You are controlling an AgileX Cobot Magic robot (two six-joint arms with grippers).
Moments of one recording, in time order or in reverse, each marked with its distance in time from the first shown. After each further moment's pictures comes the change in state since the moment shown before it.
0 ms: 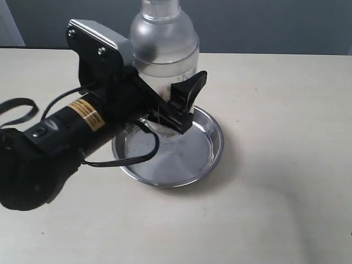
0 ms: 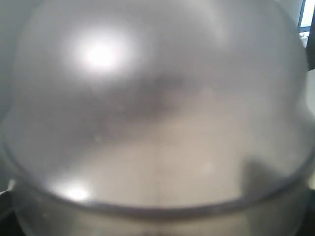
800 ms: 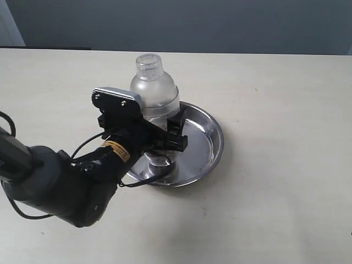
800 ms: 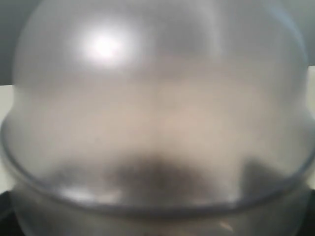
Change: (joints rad) left arm 0.000 0.456 -0.020 -0.225 -0.295 -0.164; right arm 0.000 0.000 0.000 0.000 0.000 0.000
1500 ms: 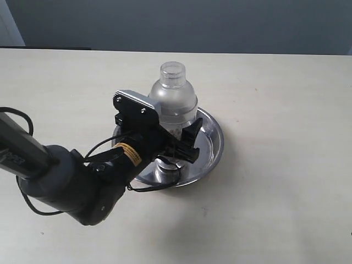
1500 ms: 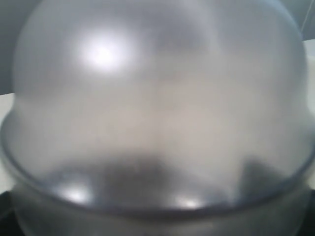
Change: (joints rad) left arm 0.004 0.058 -0.046 0.127 -0.002 0.054; right arm 0.000 0.000 0.000 0.000 0.000 0.000
